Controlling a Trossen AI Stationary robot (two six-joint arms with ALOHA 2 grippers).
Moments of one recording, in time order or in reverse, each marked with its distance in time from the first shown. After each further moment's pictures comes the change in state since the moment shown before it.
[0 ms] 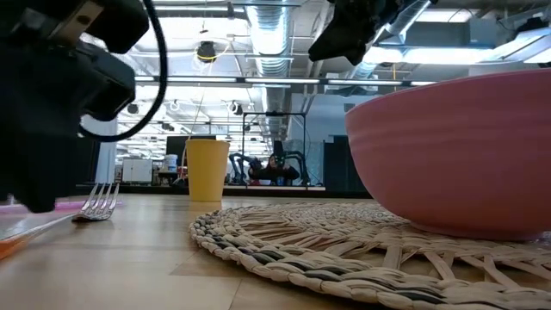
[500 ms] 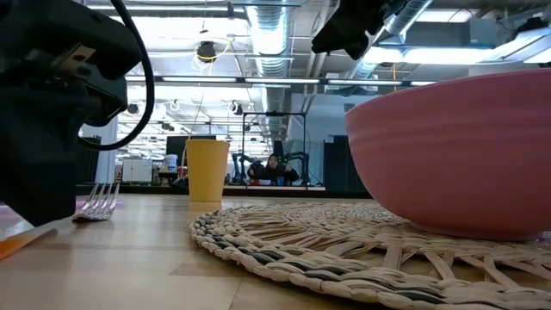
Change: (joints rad) left arm -0.016 0.020 -0.001 -0.095 -0.086 -0.022; right arm 0.085 0.000 -0.002 -0.020 0.000 0.002
